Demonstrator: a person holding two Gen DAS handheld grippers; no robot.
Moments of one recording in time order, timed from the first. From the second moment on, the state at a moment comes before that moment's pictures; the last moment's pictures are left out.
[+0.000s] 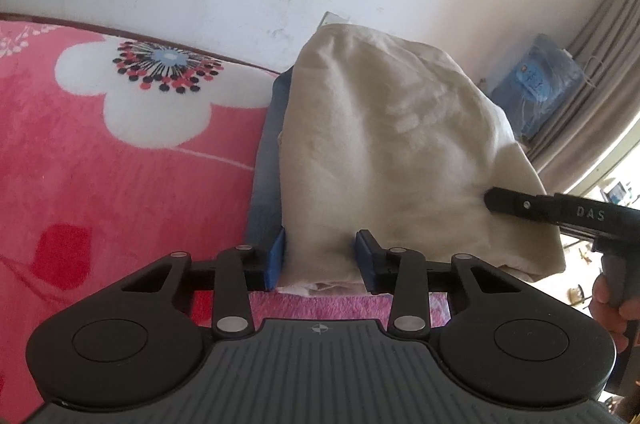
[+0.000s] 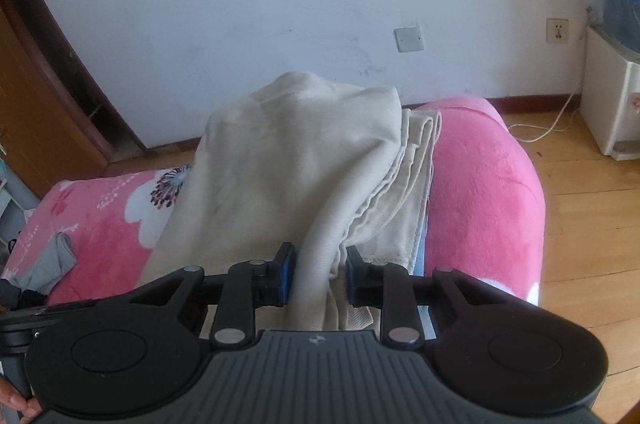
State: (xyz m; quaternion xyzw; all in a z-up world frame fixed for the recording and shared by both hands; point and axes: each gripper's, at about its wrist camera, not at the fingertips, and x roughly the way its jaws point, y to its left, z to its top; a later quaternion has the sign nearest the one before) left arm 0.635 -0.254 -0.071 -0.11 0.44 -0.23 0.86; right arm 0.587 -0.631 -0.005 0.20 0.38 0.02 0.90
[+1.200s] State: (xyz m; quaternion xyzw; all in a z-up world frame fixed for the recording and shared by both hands) left arm 0.517 -0.231 -0.036 0.02 0.45 -0.24 0.86; right arm 0.409 -0.492 0.000 0.18 0.46 -0.03 0.87
